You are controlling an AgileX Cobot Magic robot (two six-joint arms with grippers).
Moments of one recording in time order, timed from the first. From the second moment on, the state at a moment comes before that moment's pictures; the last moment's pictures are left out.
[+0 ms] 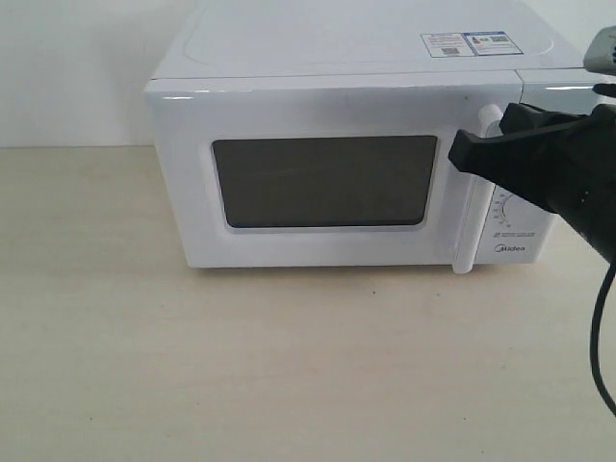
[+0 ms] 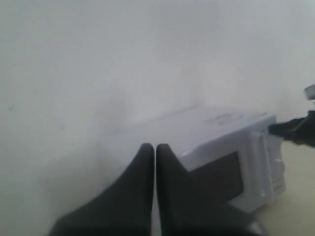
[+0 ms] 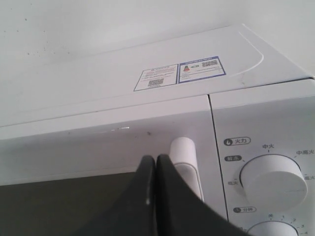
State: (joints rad) left arm -0.13 0.02 -0.68 -0.42 0.63 0.51; right arm 0.57 1.24 -0.45 0.76 -0.78 -0.31
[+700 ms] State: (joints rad) left arm -0.09 0.01 -0.18 -0.25 0.28 0.05; right arm 0.57 1.23 -0.45 0.76 -0.78 -0.31
